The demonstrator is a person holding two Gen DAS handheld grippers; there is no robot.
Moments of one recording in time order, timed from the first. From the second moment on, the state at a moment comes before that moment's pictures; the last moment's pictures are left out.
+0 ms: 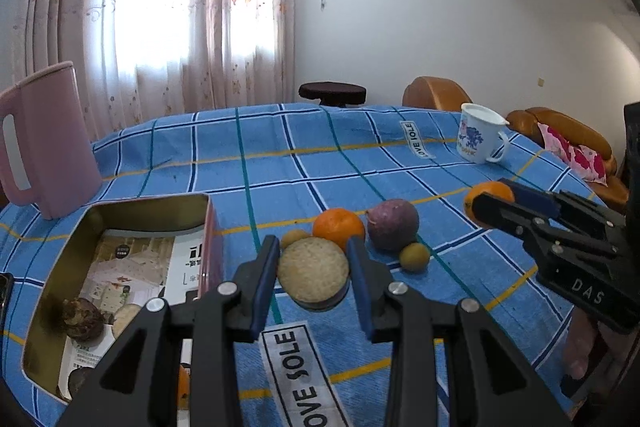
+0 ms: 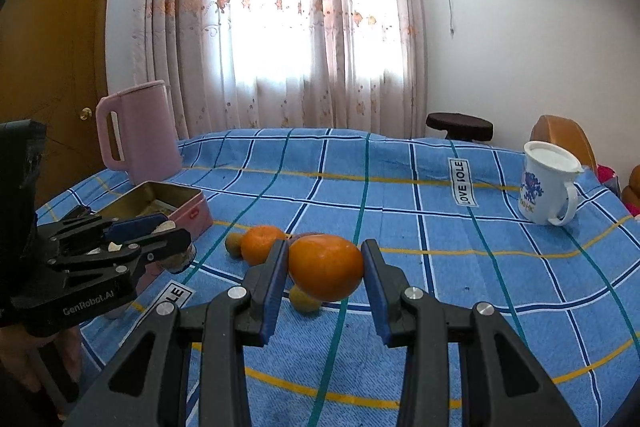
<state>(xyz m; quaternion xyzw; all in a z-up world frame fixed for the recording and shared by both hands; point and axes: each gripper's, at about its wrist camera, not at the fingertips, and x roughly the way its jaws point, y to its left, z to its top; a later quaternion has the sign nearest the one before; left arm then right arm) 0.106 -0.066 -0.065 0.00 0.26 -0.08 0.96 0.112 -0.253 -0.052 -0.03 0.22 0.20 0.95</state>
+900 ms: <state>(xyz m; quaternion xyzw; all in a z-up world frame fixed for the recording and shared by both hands) 0.074 -0.073 -0.054 0.02 0.19 -0.06 0.98 0.092 -0.256 -0.045 -0.04 0.15 0.21 0.96</state>
